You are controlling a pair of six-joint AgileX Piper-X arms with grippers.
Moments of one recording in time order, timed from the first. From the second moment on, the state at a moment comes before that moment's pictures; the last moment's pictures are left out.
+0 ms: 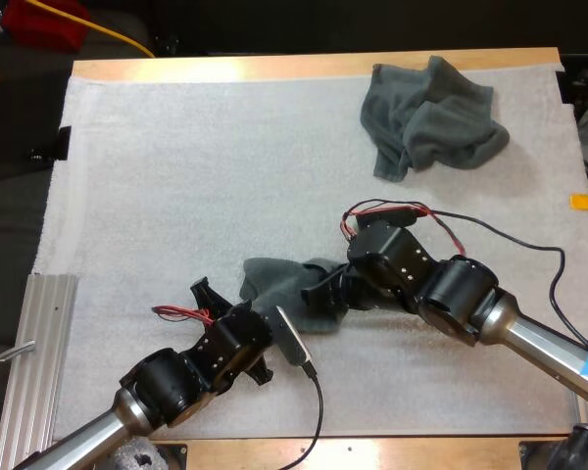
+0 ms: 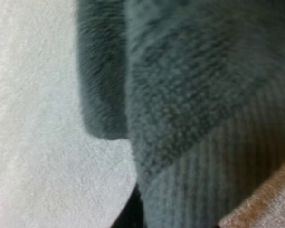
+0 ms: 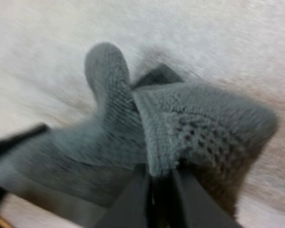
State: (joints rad) left arm -0.84 0.87 -0.55 0.71 -0.46 -1.43; right arm 0.89 1.35 -1.08 0.75 -0.03 -1.25
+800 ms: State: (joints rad) left arm -0.84 0.87 -0.98 1.04 -0.24 -1.45; right arm 0.85 1.22 -1.24 1.12 0.27 -1.54
